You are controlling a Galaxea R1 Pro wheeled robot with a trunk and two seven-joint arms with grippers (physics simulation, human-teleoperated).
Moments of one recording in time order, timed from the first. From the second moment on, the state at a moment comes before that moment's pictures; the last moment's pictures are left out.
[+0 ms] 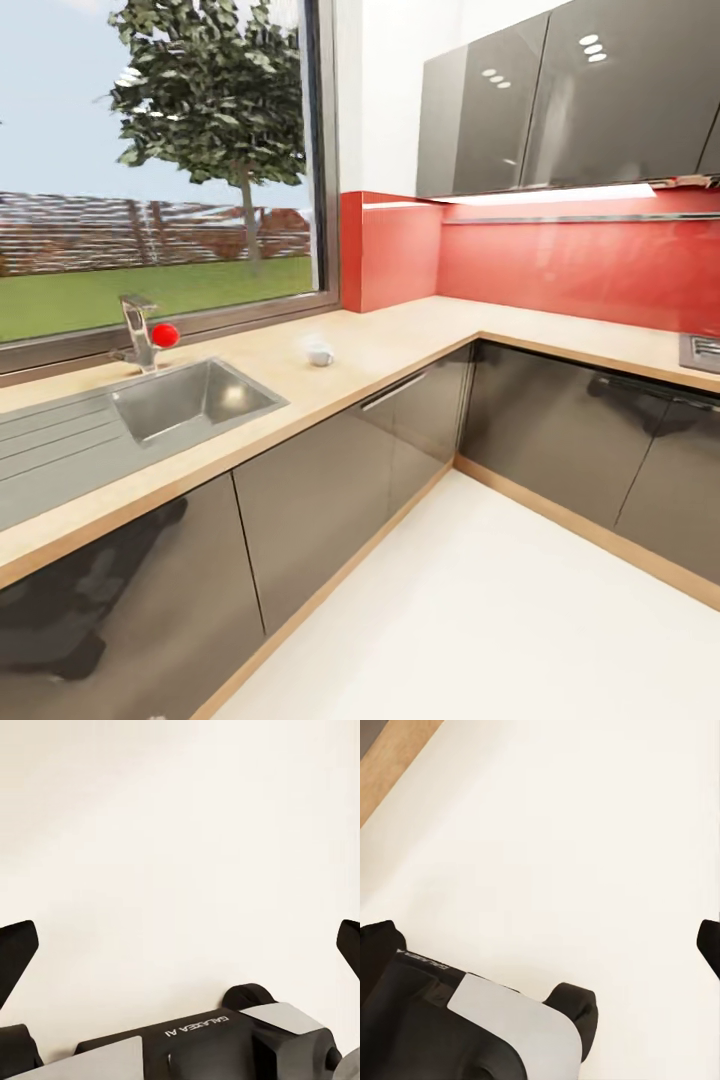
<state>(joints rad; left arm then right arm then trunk) -0.39 0.32 -0.58 -0.03 0.89 0.16 -0.87 -0.19 -0.42 -0.68 -0.29 0.48 -0.01 1.10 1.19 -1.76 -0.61</state>
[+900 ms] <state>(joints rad) -0.39 0.32 -0.58 -0.03 0.89 0.16 -0.87 -0.19 -0.41 -0.68 -0.29 0.48 -0.01 1.10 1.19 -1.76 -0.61</state>
